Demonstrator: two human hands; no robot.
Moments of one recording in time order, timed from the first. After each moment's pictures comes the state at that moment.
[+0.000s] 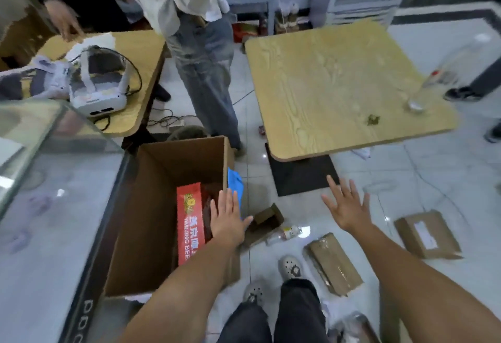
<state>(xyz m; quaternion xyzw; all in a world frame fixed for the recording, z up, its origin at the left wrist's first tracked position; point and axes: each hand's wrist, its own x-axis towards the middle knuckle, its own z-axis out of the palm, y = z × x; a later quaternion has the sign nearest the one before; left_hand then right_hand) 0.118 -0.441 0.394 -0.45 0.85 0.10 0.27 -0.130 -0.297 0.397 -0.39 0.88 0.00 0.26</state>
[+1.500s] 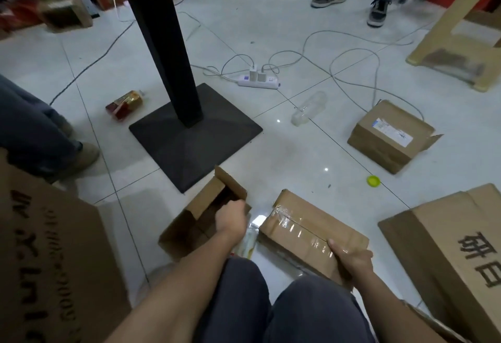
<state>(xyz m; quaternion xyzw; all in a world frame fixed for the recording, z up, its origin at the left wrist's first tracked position) -0.135 -0.370 -0.163 -0.24 0.95 0.13 0.17 -0.178 -0.095 -0.221 0.37 0.80 -0.37 0.29</state>
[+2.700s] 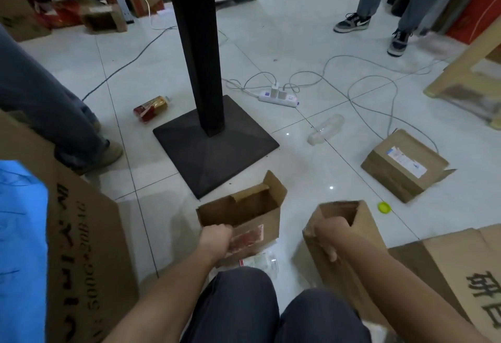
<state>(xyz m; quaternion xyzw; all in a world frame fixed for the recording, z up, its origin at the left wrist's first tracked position) -0.084 -0.429 -0.145 -0.14 0.94 0.03 0.30 -0.234 -0.216 -0.101 -0.33 0.80 0.34 0.37</state>
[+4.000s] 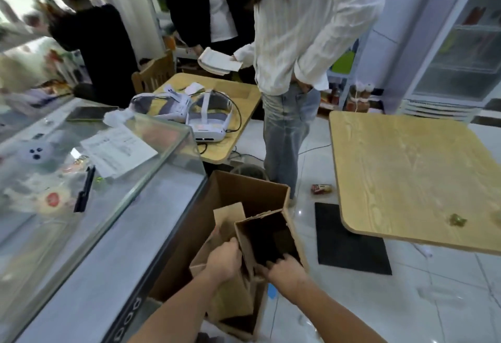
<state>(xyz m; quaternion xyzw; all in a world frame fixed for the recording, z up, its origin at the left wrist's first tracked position) 0.277 -0.502 0.463 -0.59 0.76 0.28 0.07 0.116 -0.439 0.448 -0.82 0.50 0.26 0.08</state>
